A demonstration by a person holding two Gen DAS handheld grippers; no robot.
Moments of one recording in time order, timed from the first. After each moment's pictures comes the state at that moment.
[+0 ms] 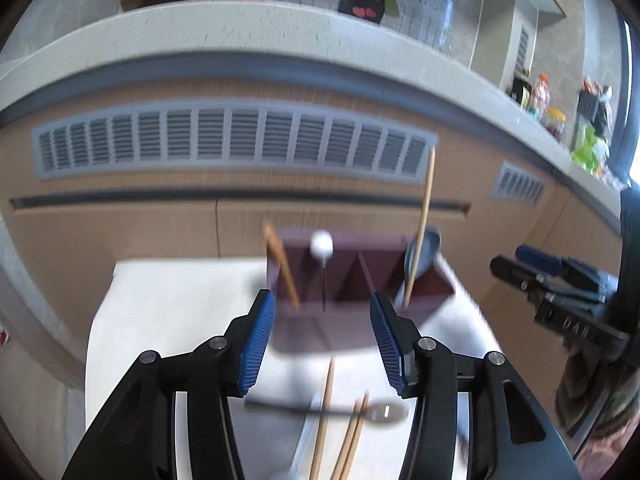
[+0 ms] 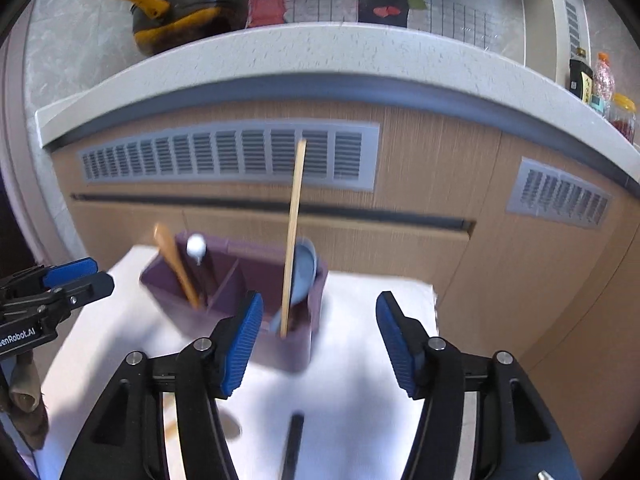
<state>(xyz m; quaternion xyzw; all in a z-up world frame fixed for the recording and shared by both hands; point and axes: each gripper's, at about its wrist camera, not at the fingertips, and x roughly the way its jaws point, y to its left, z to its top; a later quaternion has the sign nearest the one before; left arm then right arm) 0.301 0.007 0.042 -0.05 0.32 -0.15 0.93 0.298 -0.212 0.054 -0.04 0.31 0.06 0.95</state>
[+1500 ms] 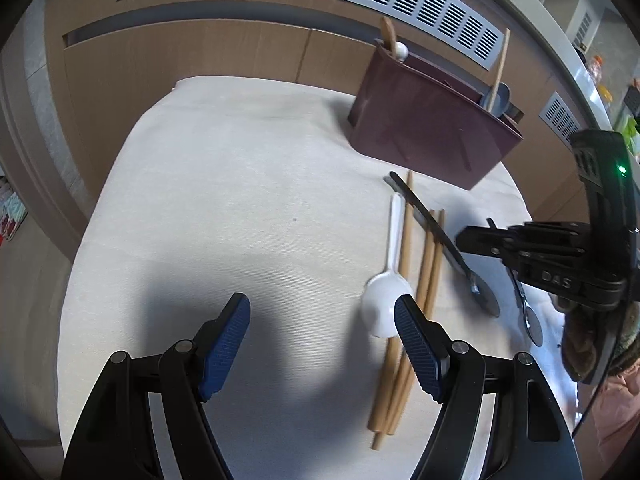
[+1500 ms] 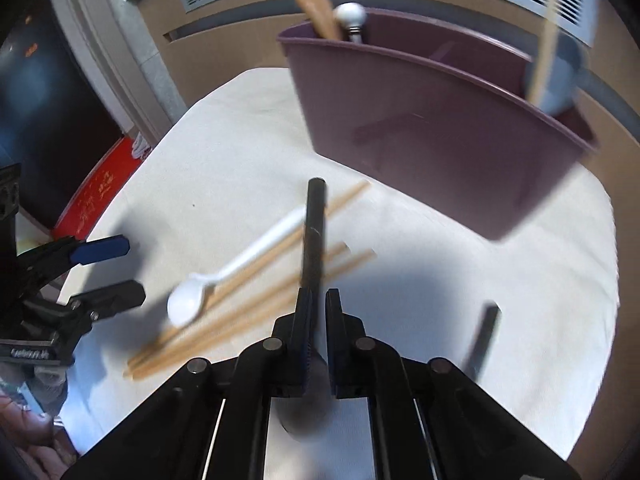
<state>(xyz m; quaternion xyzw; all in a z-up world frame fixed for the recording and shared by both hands) 0.221 0.063 -0.068 -0.10 0.46 -0.10 0.88 0.285 -0.132 -0.066 -0.08 0.50 0.26 0.82</state>
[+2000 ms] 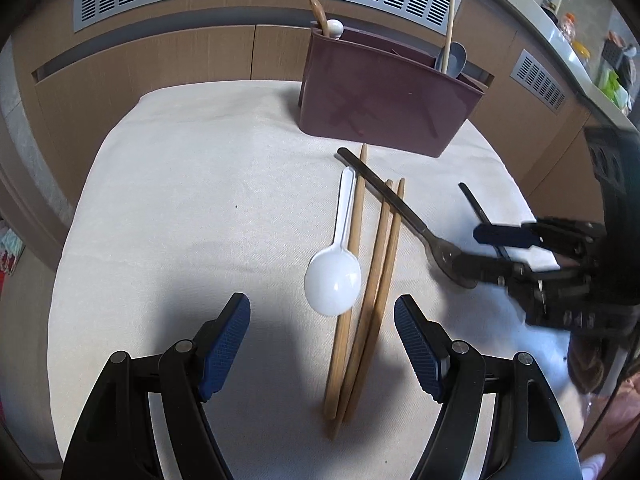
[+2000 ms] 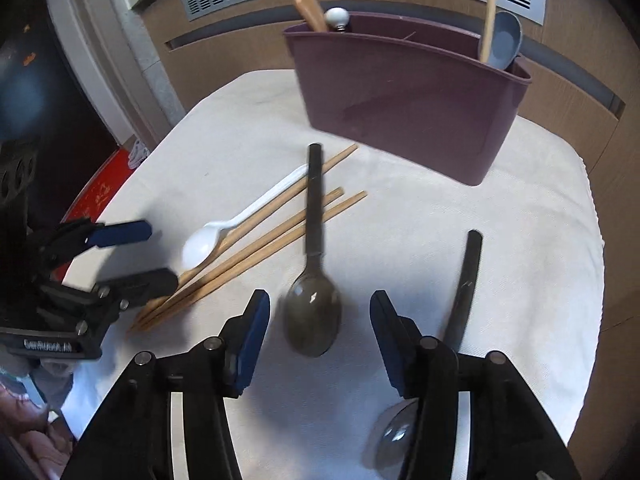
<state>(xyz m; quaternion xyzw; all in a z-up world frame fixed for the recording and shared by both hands) 0.207 0.024 -0.068 -0.05 0.46 -0.13 0.88 0.239 -0.137 -0.073 -0.08 0.48 0.24 0.84</state>
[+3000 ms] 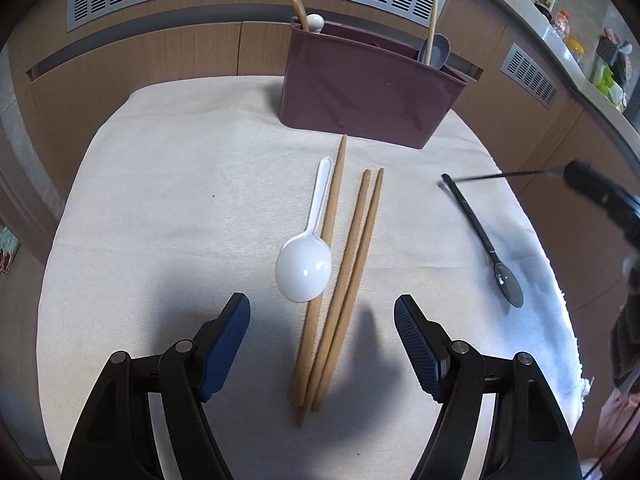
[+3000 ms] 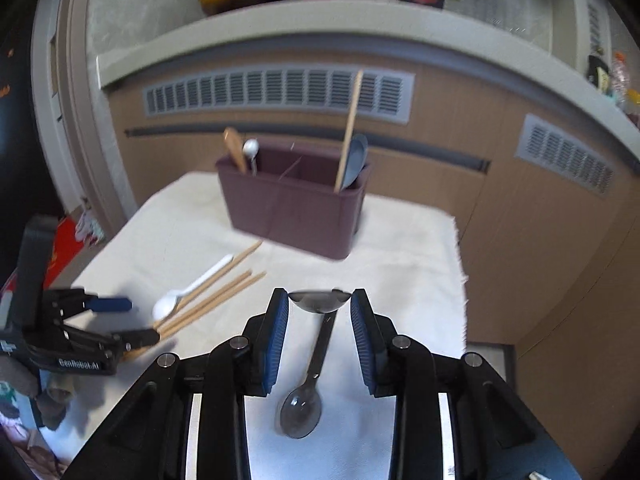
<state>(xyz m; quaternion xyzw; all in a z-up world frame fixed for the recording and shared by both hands) 0.197 0.008 -0.065 -0.05 0.46 -0.14 0.87 0.189 -0.207 0.017 -0.07 0.32 0.12 0.94</state>
